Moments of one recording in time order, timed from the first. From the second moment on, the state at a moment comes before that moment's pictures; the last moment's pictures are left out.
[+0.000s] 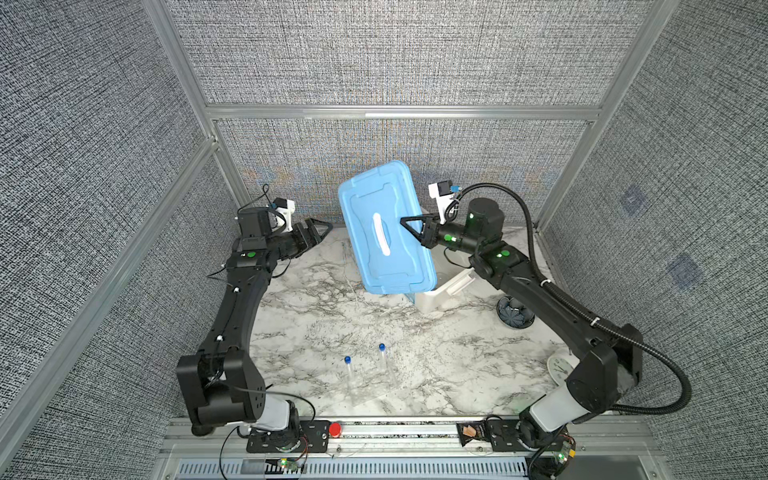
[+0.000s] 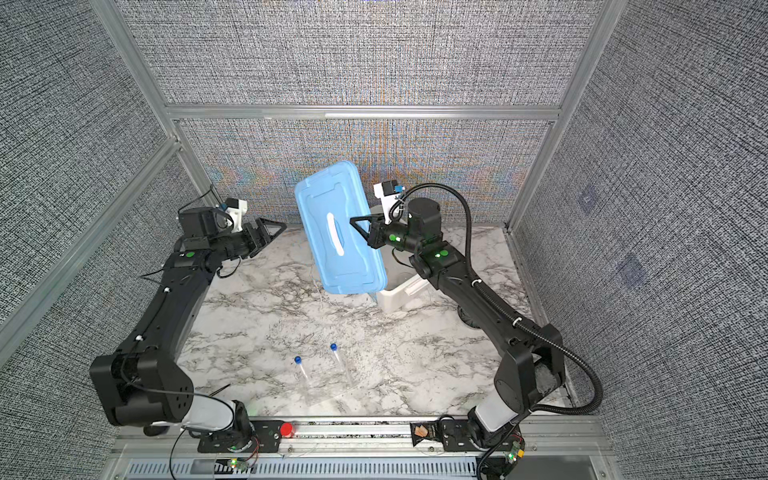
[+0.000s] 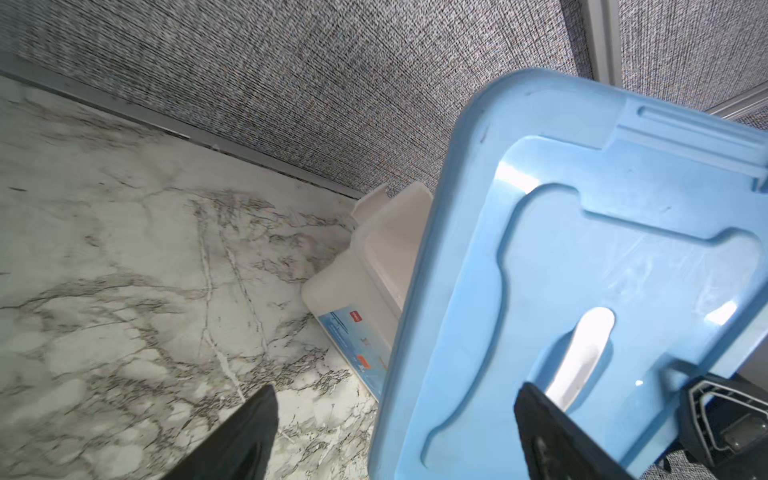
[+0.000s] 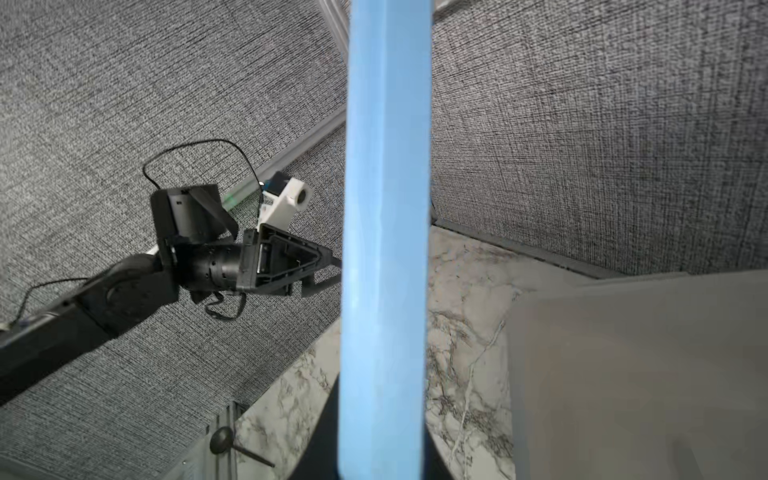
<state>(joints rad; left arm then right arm) 0.02 1.52 1.34 -0.31 0.79 -0.56 0.47 1.57 1.48 0.00 -0.56 0.48</state>
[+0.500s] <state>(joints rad) -0.13 1.74 1.42 -0.19 0.85 -0.63 0.21 1.56 1.36 -0.13 -0.66 0.73</state>
